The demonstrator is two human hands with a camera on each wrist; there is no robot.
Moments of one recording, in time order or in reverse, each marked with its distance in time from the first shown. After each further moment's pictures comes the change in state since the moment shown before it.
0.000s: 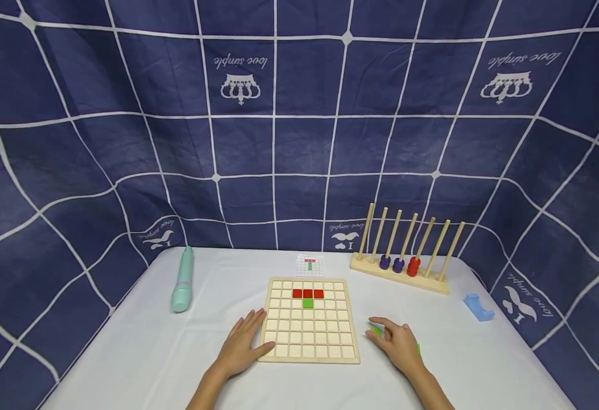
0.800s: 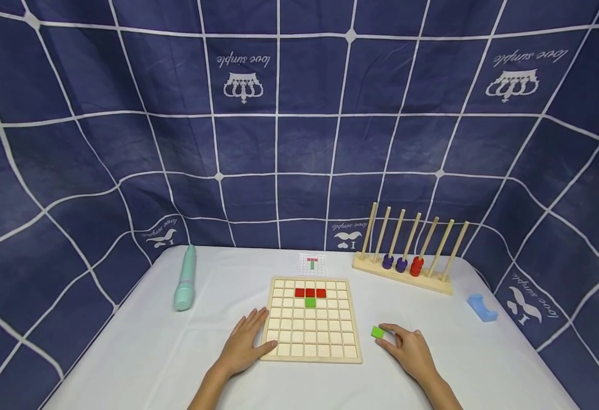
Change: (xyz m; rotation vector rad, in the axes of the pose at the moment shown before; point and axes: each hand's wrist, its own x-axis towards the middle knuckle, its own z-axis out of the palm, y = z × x) left_hand -0.002 -0.001 0.000 -0.002 0.014 0.011; right_hand -0.012 0.014 -0.015 -0.088 -0.080 0.049
